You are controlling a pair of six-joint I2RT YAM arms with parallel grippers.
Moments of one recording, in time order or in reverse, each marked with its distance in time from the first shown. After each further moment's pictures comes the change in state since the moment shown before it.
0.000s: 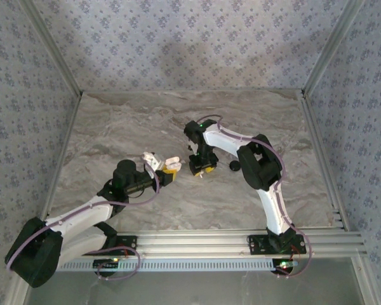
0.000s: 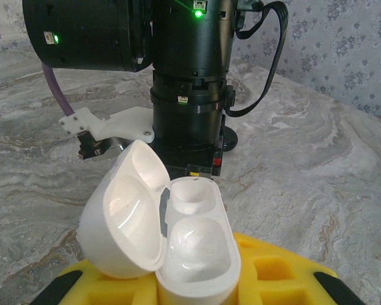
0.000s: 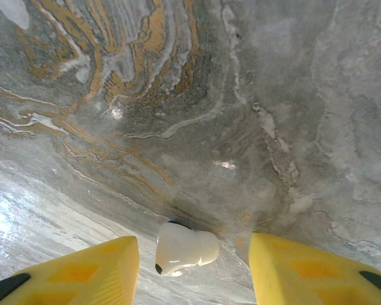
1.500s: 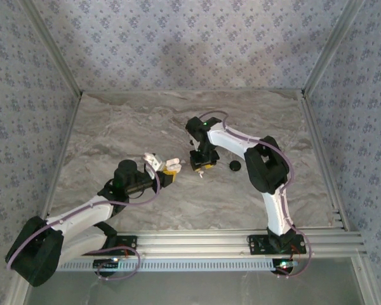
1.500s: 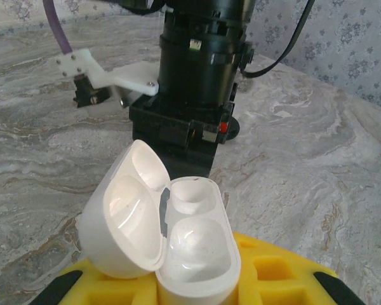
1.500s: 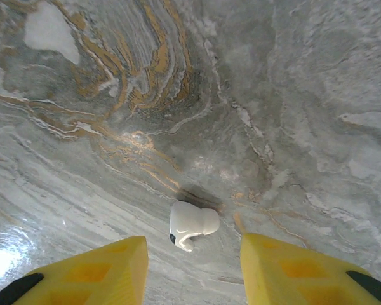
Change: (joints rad) left arm 0.000 0.010 0.000 -0.025 0.000 0.014; right arm -0.007 -0.075 -0.033 0.039 0.010 0.082
